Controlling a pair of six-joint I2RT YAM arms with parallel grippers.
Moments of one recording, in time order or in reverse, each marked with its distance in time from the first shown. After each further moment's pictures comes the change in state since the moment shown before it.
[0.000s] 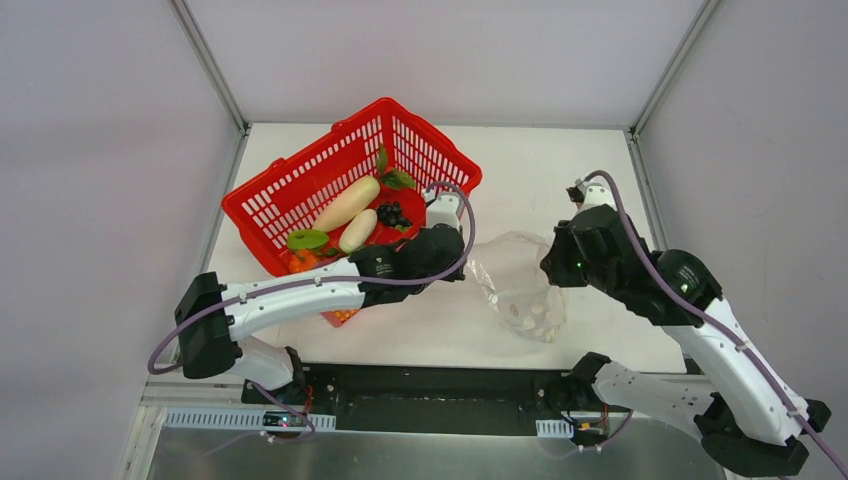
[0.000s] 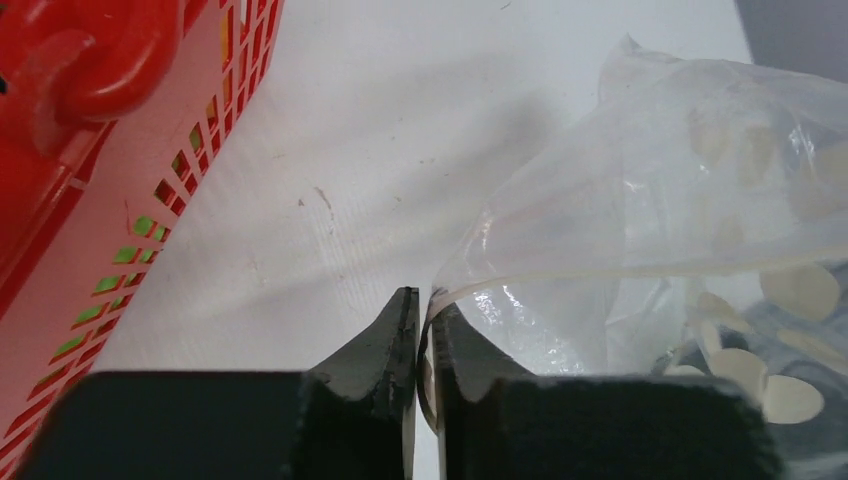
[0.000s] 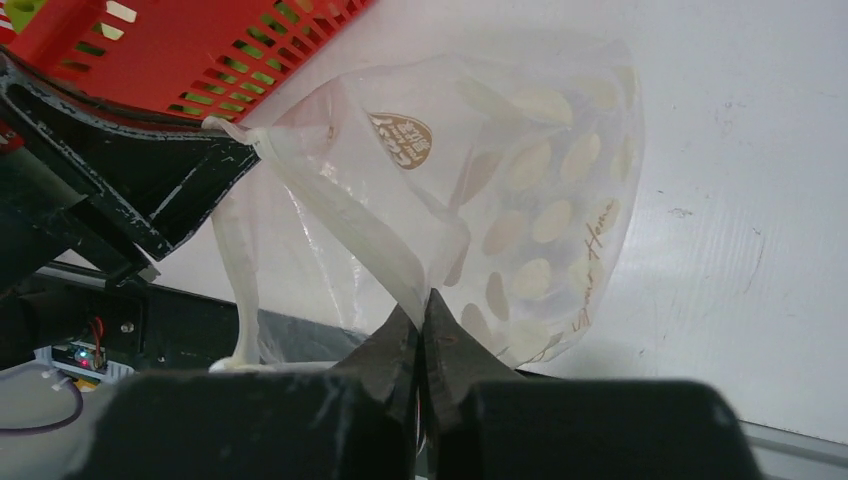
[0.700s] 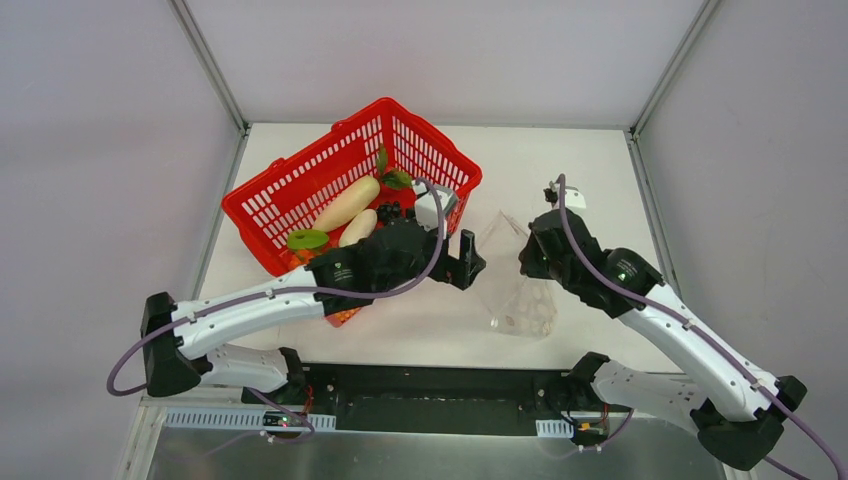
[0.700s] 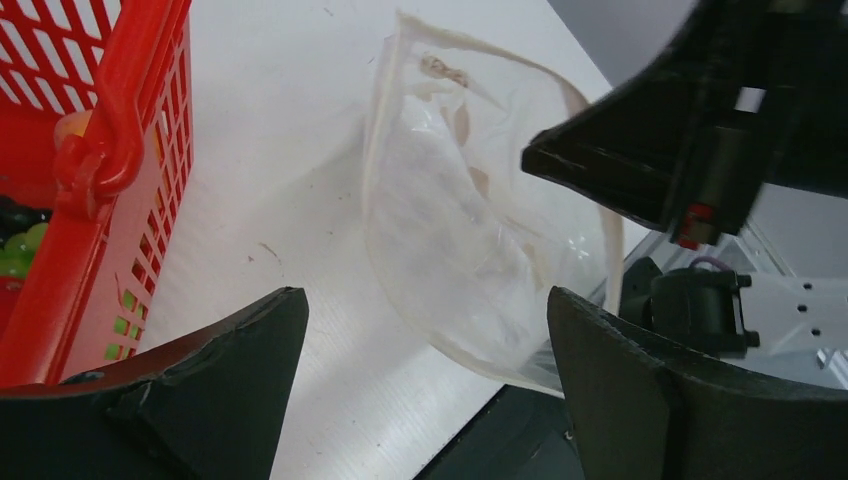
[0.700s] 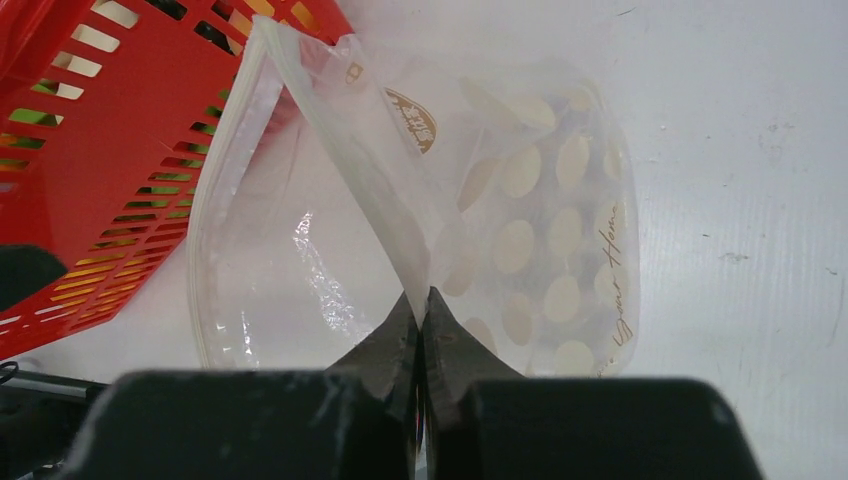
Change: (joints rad) left arm 0.001 -0.200 -0.076 0.141 0.179 0.199; right arm 0.000 0.025 -0.254 0.311 0.103 0.077
